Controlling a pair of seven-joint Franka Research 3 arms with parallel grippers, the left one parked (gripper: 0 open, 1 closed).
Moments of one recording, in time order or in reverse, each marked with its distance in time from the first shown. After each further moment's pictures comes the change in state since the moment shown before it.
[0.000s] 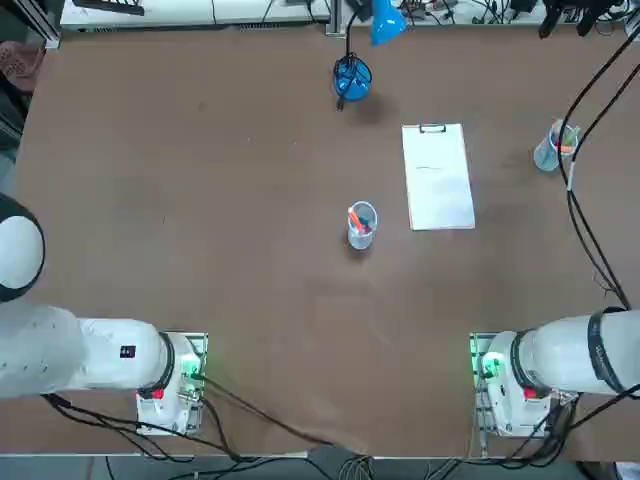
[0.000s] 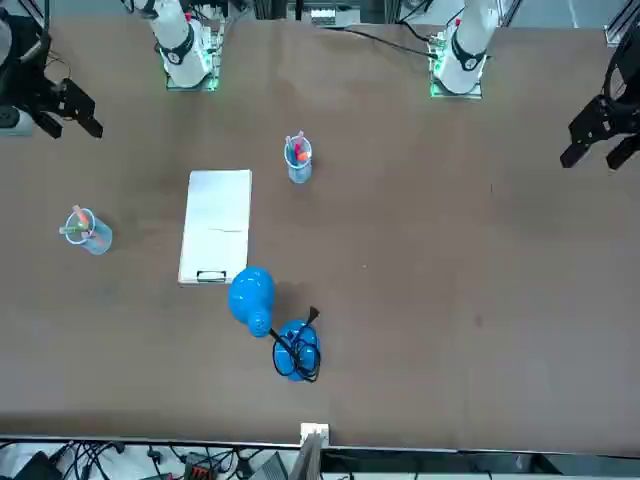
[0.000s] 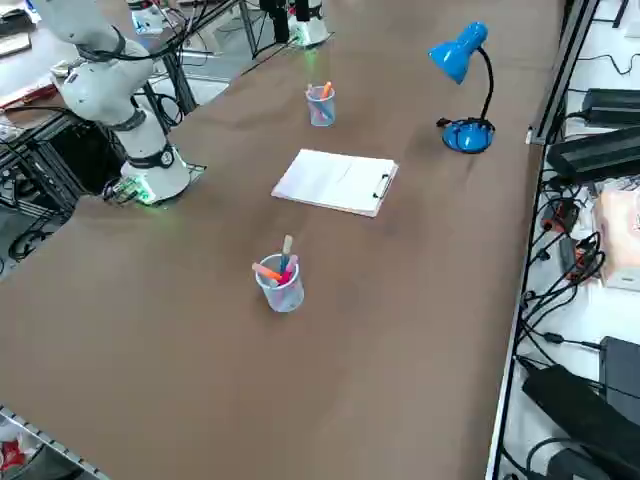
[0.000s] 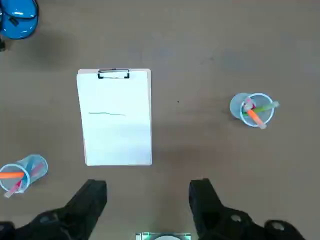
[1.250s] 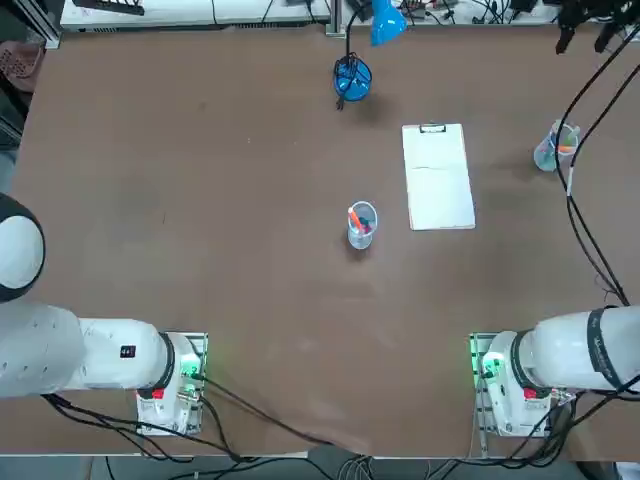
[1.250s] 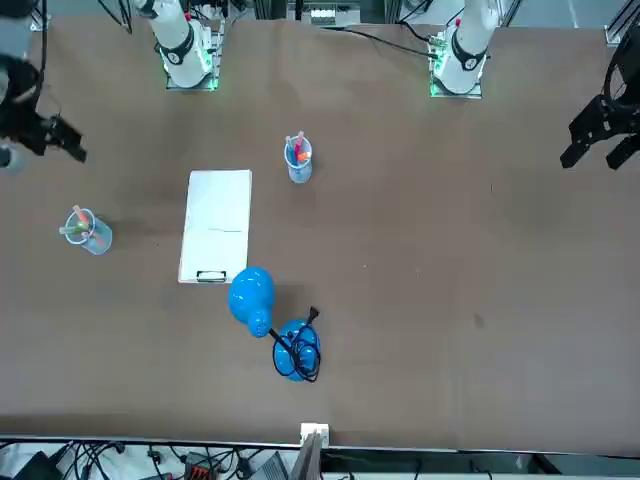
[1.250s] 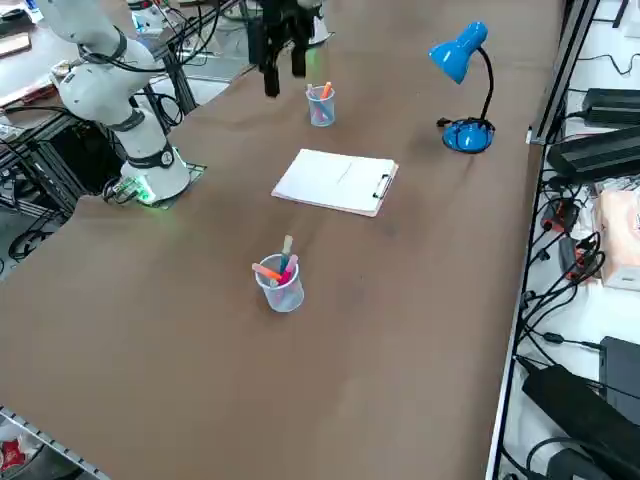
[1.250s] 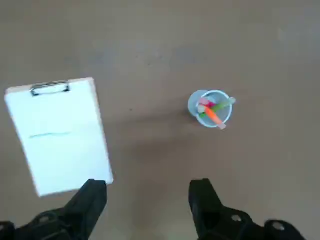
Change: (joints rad) arm -0.141 0.067 -0.011 -0.116 -0.108 0.166 0.018
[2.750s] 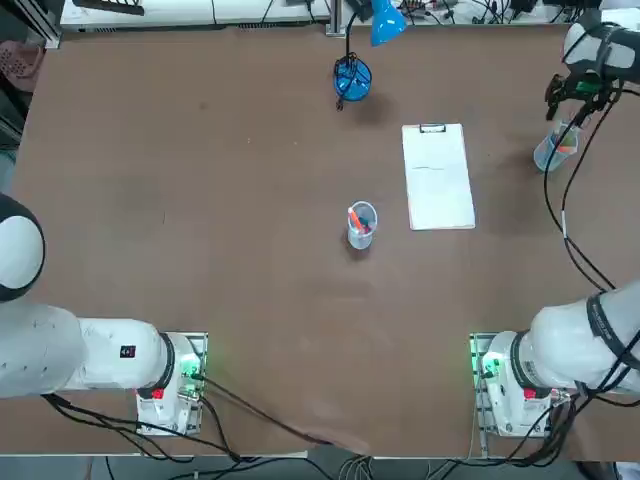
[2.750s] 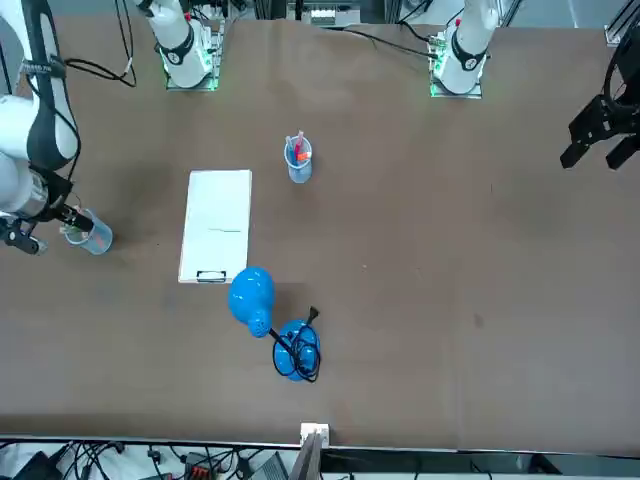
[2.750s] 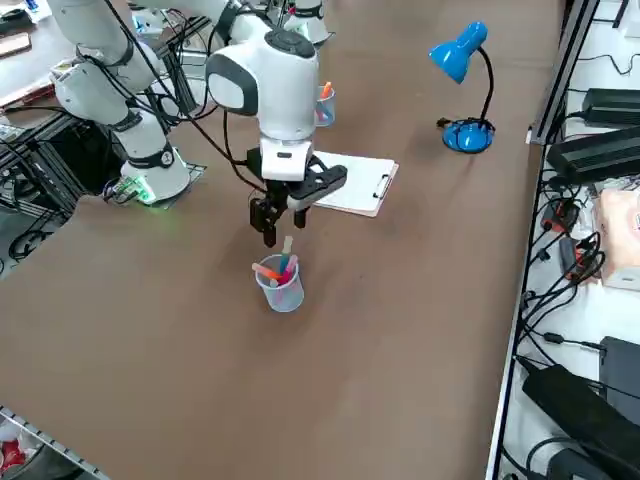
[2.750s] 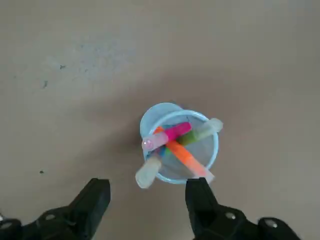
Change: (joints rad) arm -0.166 0.289 0.001 -0.227 -0.100 0.465 0.166
